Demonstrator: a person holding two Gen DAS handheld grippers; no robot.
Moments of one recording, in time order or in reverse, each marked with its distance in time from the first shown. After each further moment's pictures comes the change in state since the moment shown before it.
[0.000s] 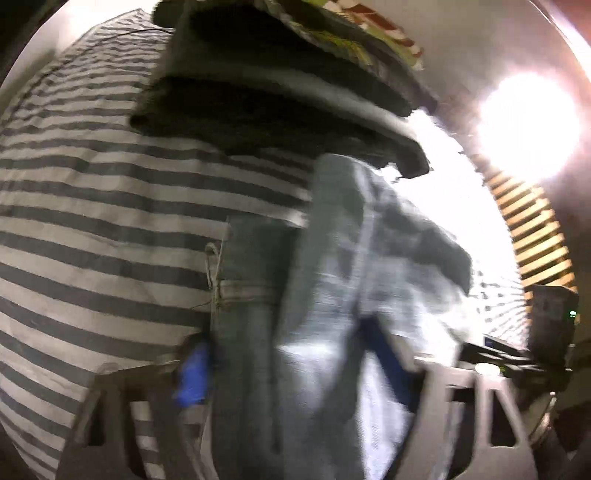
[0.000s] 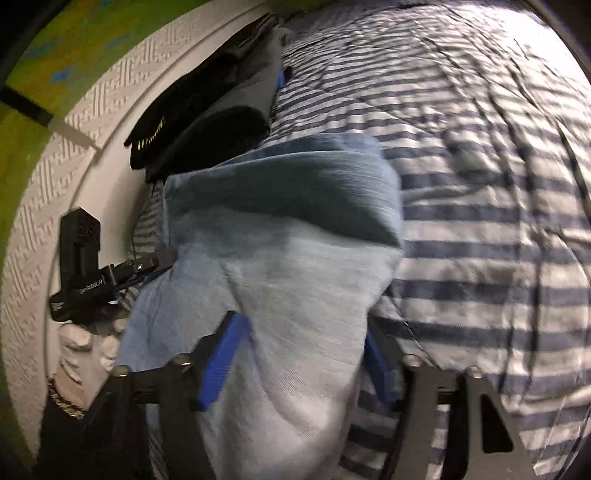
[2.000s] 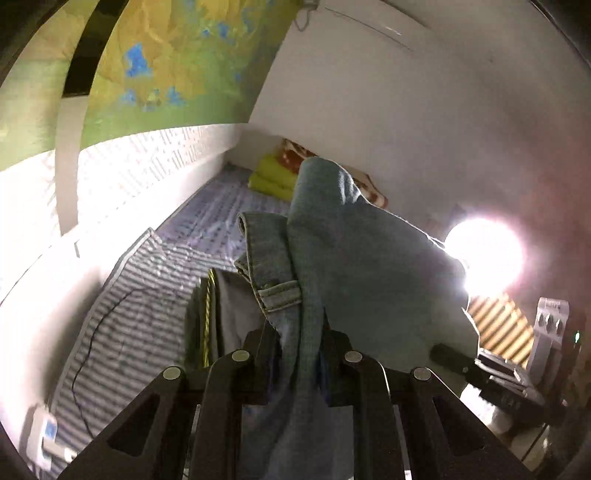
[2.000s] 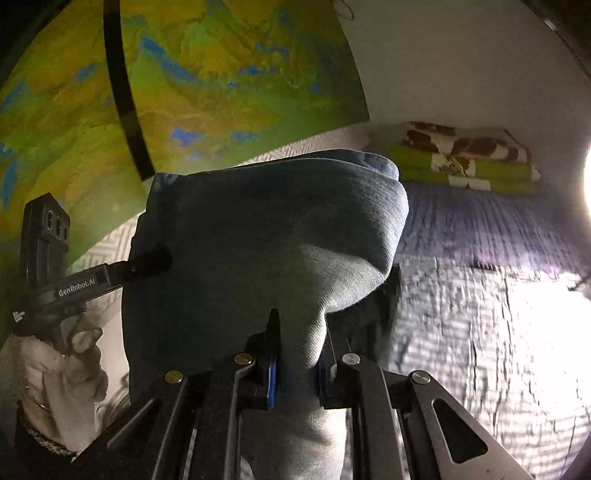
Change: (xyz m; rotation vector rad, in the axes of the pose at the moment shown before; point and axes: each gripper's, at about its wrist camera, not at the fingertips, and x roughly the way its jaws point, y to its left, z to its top) left arm -0.290 -0.120 0.125 0.093 -0.597 0.072; right arm -0.167 0.208 0.139 -0.417 -0.478 -0.049
